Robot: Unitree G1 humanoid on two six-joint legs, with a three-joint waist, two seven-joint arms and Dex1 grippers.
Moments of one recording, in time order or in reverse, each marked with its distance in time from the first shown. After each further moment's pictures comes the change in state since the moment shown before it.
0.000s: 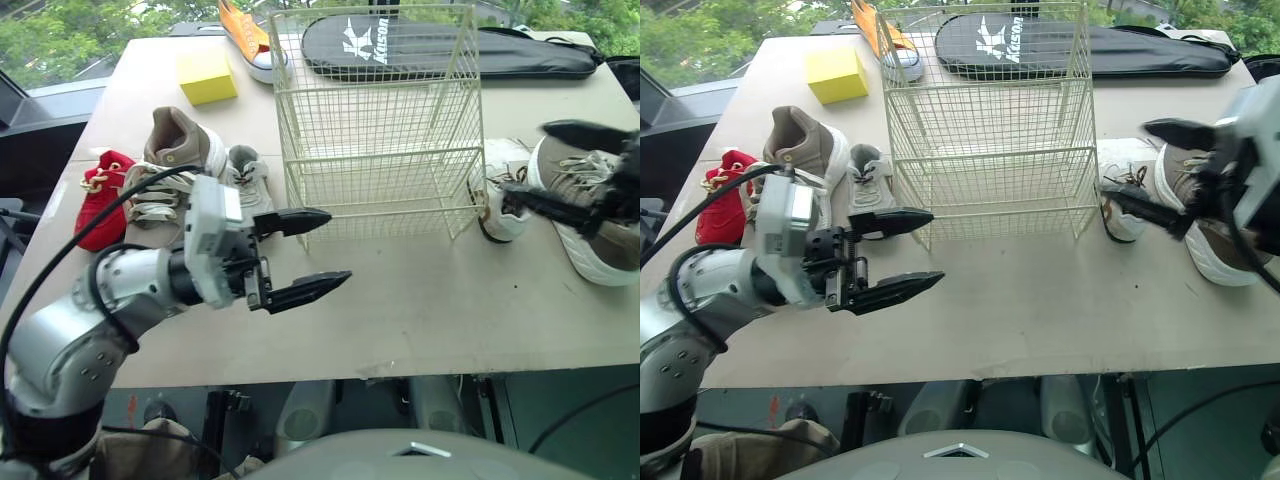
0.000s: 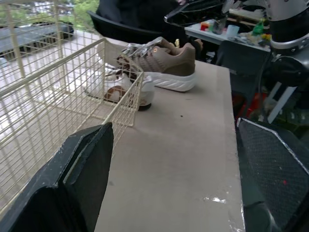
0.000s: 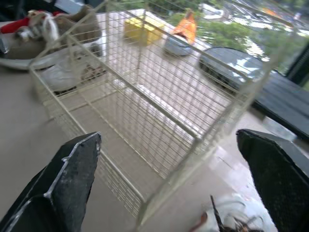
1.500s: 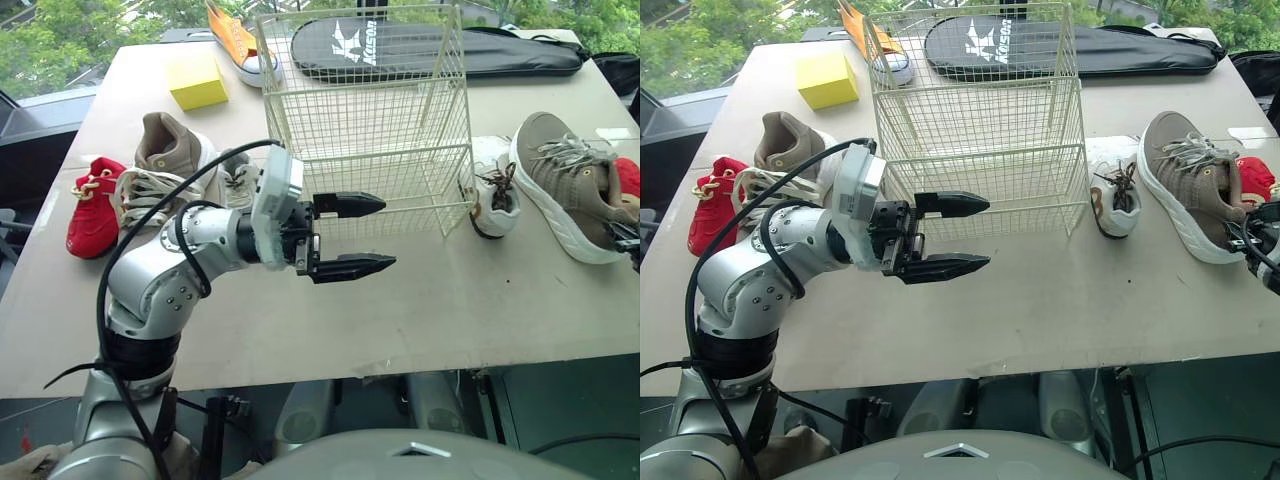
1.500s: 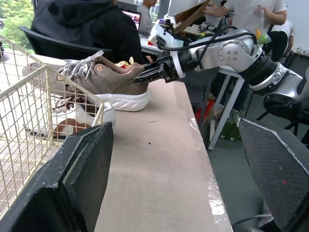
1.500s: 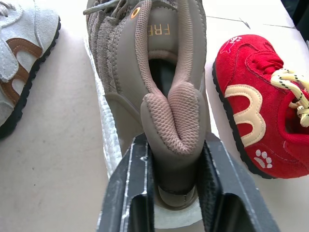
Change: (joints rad) left arm -0.244 -0.205 -0.168 0.183 0.128 0.040 -0.117; right arm 0.208 0.103 0.106 0.318 -0.315 -0.133 -0.339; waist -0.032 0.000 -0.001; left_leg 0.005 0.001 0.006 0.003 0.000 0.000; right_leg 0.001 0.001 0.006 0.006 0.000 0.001
